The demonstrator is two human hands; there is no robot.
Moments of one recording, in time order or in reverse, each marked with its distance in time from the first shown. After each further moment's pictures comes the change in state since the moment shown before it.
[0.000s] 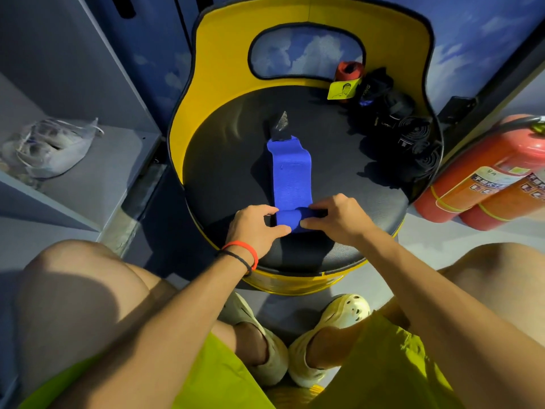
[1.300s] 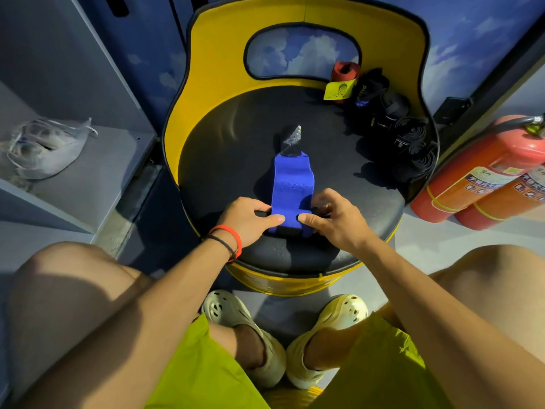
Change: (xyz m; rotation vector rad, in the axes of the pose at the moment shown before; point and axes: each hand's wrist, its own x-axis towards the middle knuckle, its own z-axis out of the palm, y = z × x) left_hand 0.023 -0.005 -0.014 0.008 -0.108 0.047; right_hand -0.005 0.014 0.013 0.344 0.130 0.004
